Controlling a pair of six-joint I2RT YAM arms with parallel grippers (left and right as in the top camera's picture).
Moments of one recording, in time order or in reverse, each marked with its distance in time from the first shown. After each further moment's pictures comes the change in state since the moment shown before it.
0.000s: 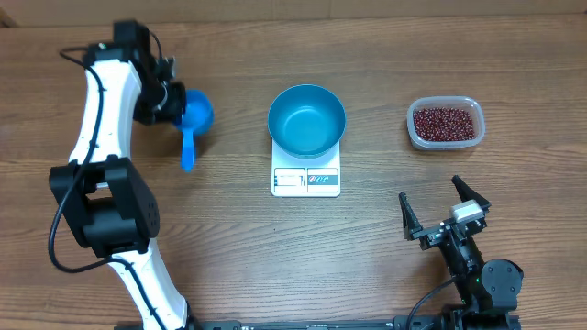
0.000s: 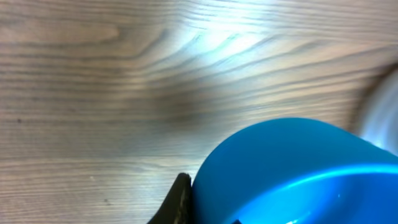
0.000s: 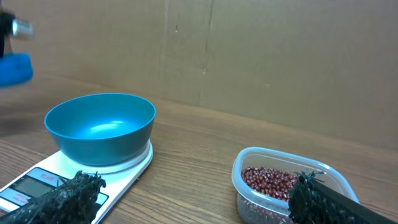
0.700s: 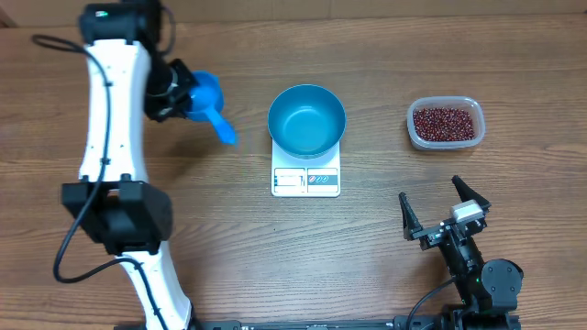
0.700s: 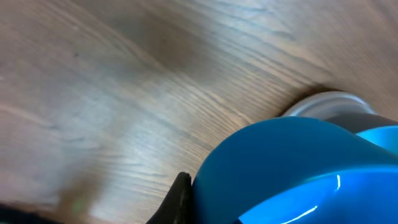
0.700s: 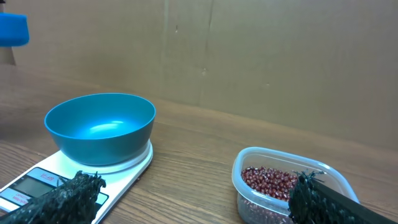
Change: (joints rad) left arm -0.148 0.000 0.291 -0.395 -0.111 -0.689; right arm 0.000 0.000 0.000 0.000 0.000 0.000
